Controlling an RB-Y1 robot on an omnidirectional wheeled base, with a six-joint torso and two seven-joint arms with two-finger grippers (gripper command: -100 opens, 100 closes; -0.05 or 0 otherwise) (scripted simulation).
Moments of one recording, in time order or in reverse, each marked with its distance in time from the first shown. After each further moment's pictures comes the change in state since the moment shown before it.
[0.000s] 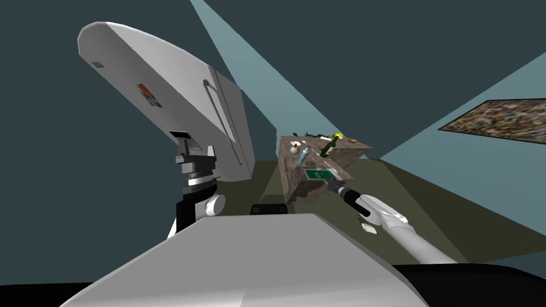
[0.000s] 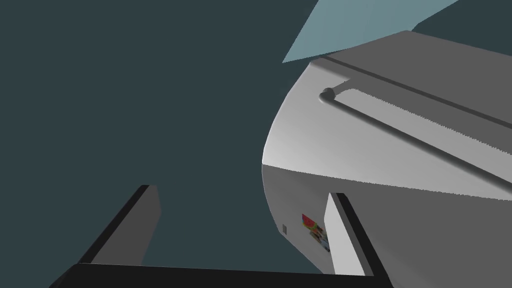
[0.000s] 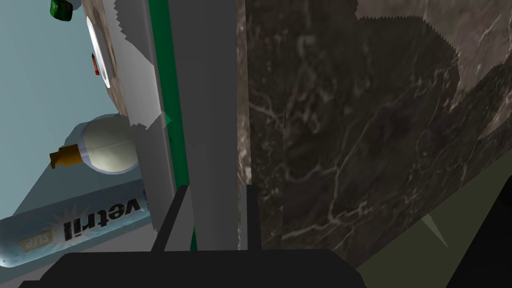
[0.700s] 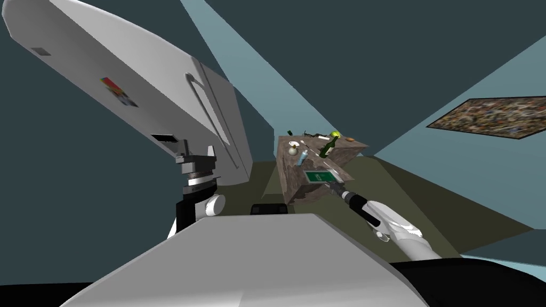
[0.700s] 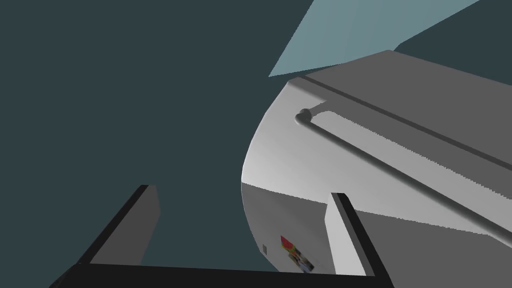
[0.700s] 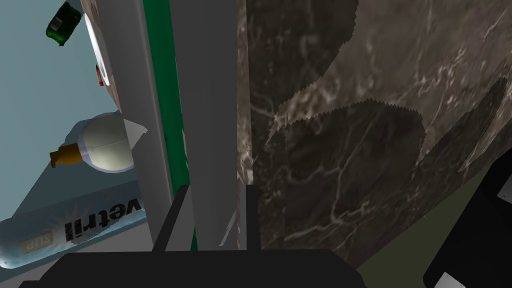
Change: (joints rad) left arm 0.000 0.000 0.000 0.000 0.000 0.000 0.000; right arm 0.096 0.092 -0.168 -0.056 0.146 -0.142 -0.024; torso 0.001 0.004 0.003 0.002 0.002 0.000
